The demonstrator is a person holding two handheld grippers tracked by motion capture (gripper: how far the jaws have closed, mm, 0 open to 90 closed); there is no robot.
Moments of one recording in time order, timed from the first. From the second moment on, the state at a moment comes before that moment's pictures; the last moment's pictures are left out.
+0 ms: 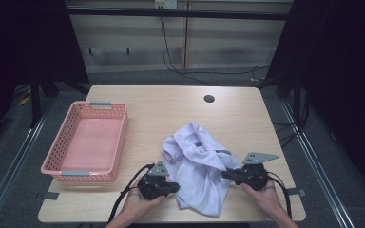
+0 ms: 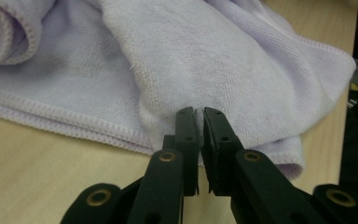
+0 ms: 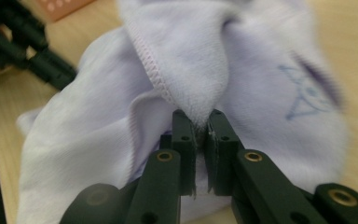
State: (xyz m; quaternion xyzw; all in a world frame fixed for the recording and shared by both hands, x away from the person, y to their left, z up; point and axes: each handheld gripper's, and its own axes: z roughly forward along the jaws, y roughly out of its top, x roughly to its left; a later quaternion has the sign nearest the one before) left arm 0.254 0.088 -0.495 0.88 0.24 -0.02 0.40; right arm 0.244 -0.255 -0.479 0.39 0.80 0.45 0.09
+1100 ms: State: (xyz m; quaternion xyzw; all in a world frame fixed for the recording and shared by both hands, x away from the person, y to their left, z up) left arm 0.297 0.104 -0.469 0.83 0.28 0.02 0.49; right arm 0.249 -0.312 -0.457 0.45 0.73 0.50 0.13
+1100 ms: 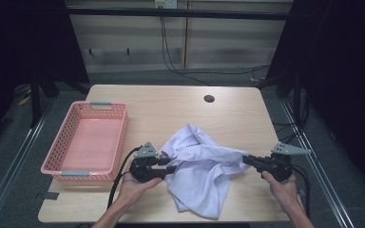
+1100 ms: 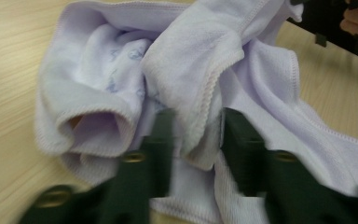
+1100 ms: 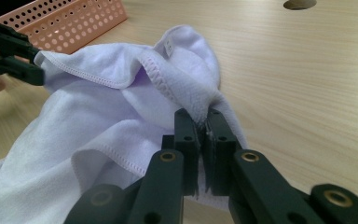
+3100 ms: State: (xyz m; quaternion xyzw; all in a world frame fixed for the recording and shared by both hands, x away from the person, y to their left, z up) left arm 0.150 0.190 -0.434 0.82 0.20 -0.05 0.54; right arm 0.103 -0.317 -0.429 0.38 0.76 0.52 0.09
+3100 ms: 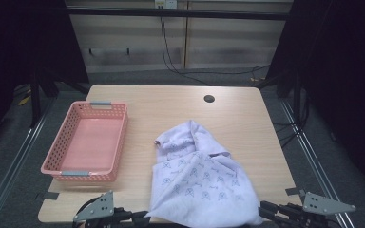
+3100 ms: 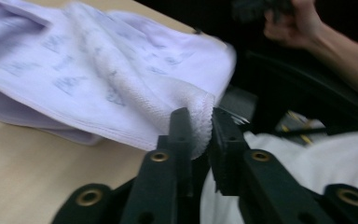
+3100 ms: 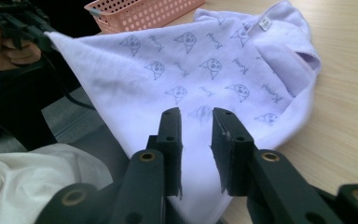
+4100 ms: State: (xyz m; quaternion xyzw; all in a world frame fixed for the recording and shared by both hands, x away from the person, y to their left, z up) left arm 0.300 0.139 -0.477 0.84 0.32 0.01 0.43; right arm 0.250 -0.271 -0.448 0.39 0.79 0.46 0.10
